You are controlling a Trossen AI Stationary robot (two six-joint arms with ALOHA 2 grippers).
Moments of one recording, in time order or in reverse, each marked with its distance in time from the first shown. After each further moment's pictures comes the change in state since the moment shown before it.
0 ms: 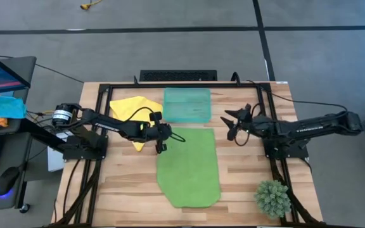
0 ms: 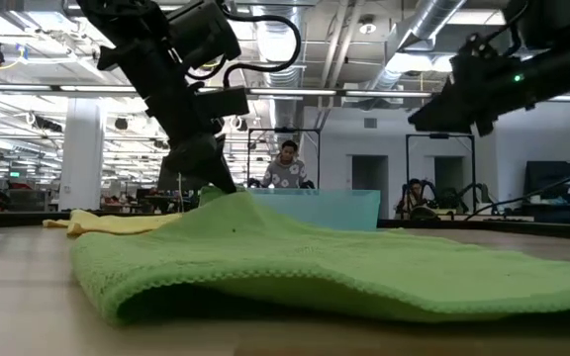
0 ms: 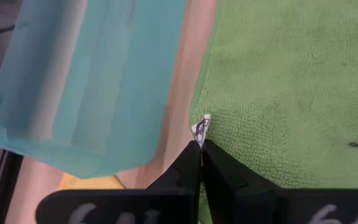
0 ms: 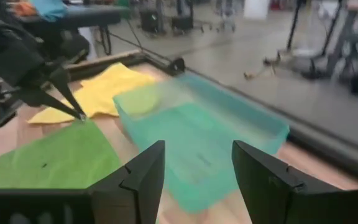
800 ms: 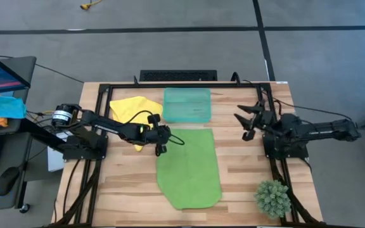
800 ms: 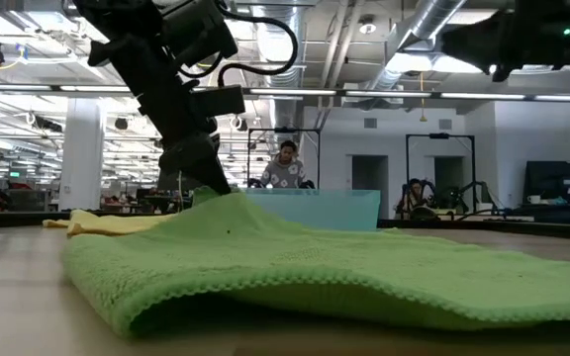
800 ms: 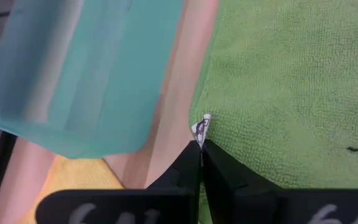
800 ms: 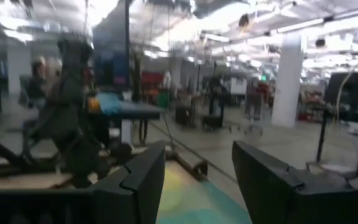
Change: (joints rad) left arm -0.049 0.000 0.000 -0.046 -0.037 -0.111; right arm 0.071 -0.438 -0.050 0.094 -0.089 -0.390
